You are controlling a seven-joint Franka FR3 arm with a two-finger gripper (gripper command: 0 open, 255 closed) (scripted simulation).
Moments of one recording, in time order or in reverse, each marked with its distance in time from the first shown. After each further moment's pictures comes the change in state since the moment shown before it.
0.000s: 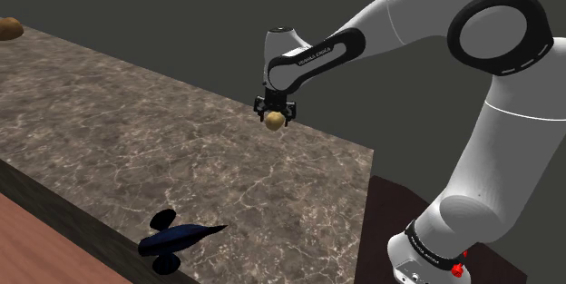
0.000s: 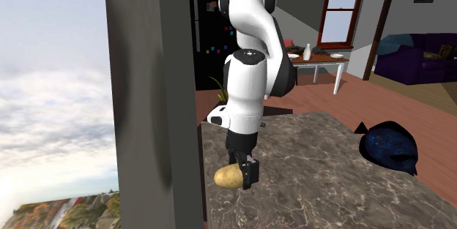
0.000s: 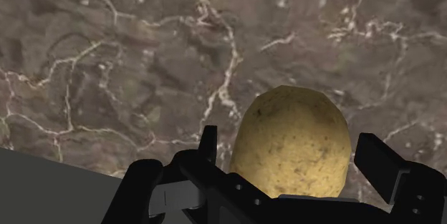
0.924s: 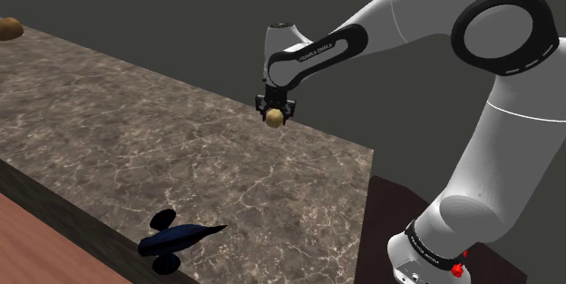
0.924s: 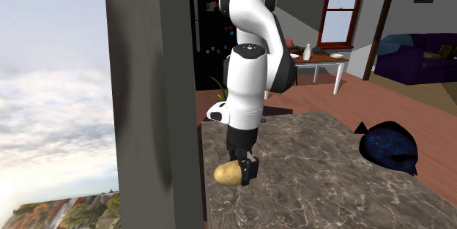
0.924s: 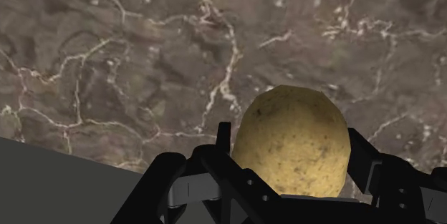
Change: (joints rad) arm -0.002 -0.016 0.002 0.011 0.007 -0.026 -0.006
